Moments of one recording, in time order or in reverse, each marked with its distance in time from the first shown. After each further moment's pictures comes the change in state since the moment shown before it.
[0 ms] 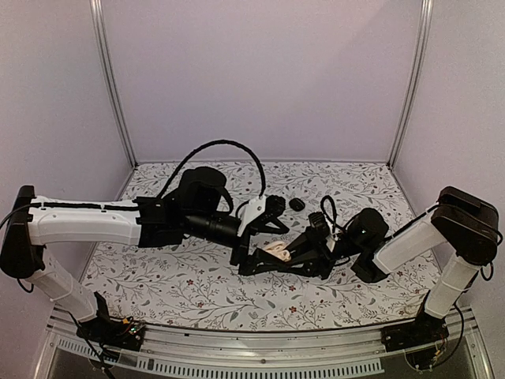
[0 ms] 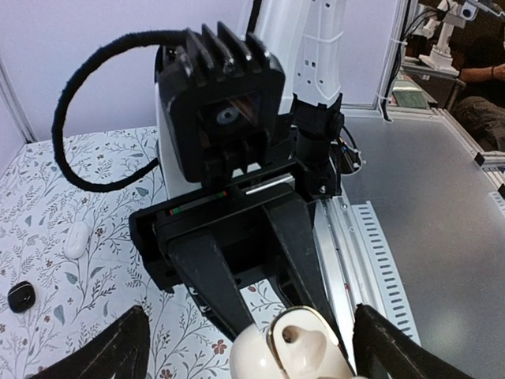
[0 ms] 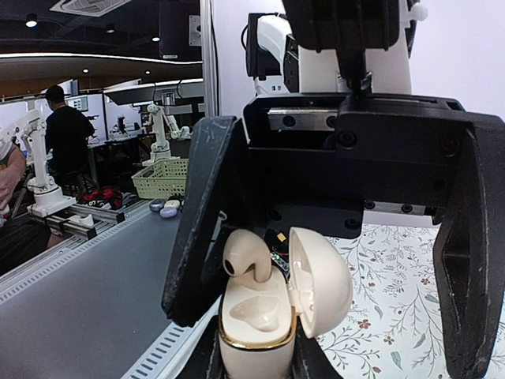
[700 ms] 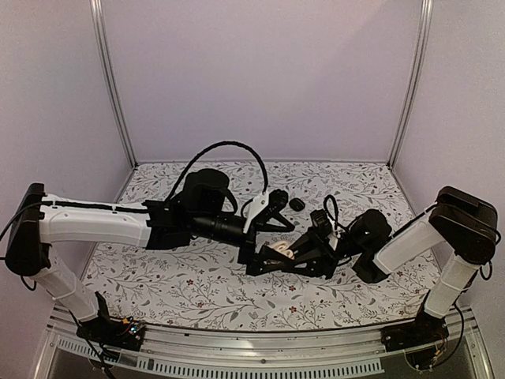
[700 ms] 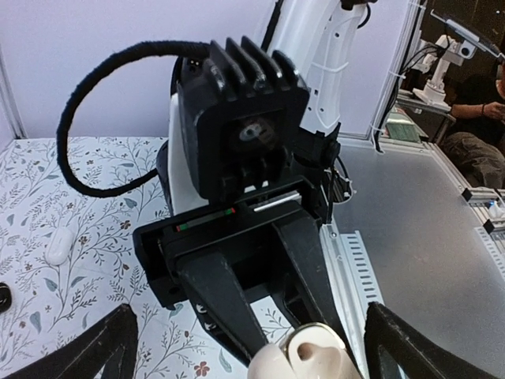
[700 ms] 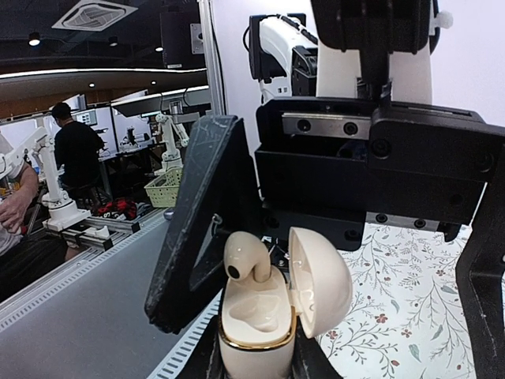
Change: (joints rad) left arm 0.010 0.051 -0.019 0.156 0.050 -0.144; right arm -0.015 0.008 -0.014 0.071 -0.012 0.109
